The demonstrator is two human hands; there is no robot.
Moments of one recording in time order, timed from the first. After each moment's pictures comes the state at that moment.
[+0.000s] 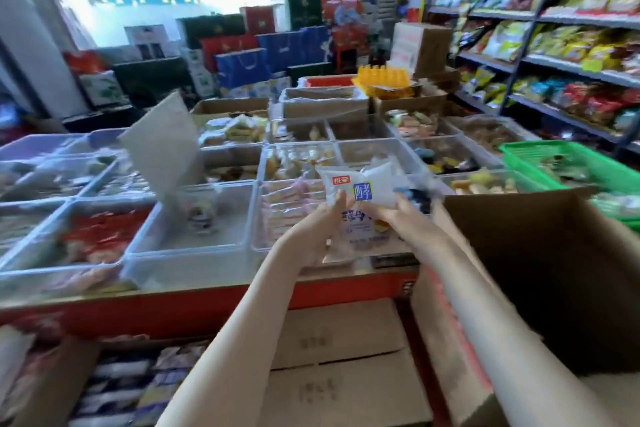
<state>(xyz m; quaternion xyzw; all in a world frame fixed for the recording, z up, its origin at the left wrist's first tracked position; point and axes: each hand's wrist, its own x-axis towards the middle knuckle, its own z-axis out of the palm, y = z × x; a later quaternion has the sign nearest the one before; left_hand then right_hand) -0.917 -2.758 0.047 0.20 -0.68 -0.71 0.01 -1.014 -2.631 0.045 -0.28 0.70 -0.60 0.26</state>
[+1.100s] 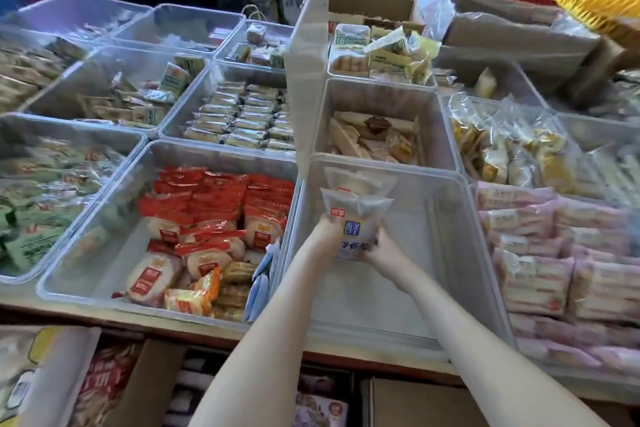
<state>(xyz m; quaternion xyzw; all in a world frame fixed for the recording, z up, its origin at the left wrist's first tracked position) -0.895 -3.309 -0.227 0.48 -0.59 -0.65 0.04 -0.962 -3.198 -0.213 -0.28 0.75 -0.45 0.39</state>
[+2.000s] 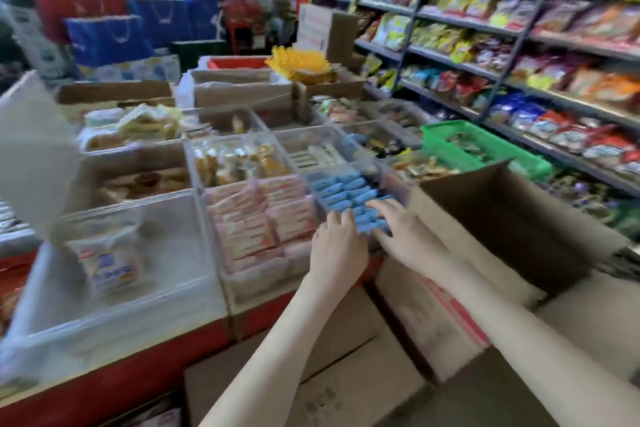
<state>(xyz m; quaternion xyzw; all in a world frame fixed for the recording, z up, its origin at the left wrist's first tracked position) -0.919 -2.832 -0.005 0.06 -0.96 -0.26 0.11 -0.974 -2.710 0.020 -0.28 0.93 -0.22 -0.01</state>
